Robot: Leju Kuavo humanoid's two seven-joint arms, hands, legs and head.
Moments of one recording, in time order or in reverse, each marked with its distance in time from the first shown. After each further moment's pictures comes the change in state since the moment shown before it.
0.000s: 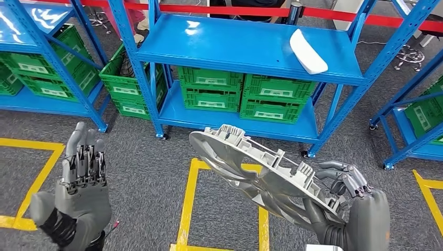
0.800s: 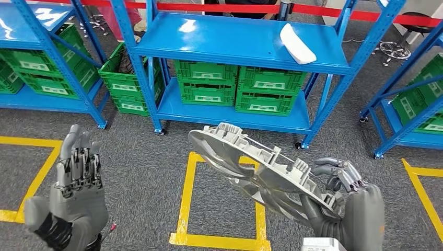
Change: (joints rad) left arm -0.005 -0.003 -0.004 0.006 0.000 -0.004 -0.002; right arm 0.006 -0.004 -0.019 0.000 -0.021 0.002 -0.002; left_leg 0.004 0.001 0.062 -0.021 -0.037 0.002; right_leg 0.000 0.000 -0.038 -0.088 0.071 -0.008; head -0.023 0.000
